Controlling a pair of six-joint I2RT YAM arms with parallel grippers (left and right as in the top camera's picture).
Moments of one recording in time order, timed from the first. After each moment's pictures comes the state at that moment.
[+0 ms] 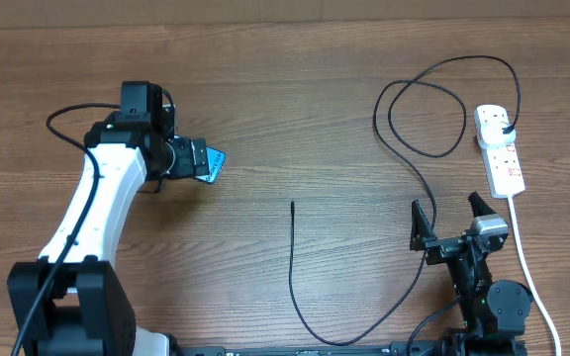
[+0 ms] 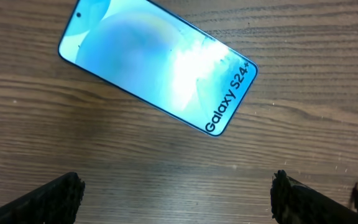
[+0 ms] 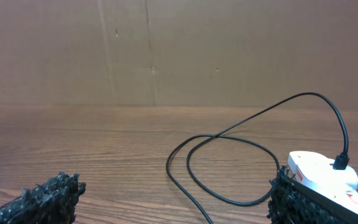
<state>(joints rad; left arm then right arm) -0.02 1.66 1.24 -0.86 0.06 -0.17 -0.06 0.01 0.02 -0.02 -0.21 0.04</state>
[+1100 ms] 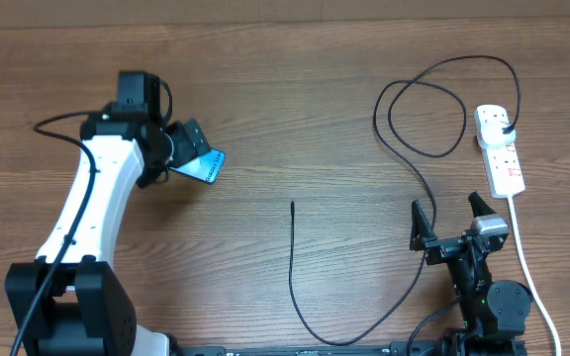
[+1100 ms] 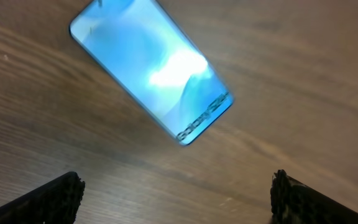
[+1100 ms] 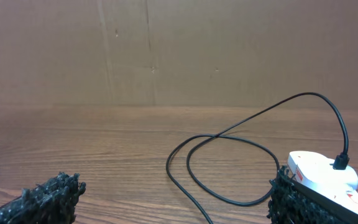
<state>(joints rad) -0.02 1.67 1.35 -0.93 0.09 -0.54 -0.06 0.01 0.02 -0.02 -0.21 0.04</state>
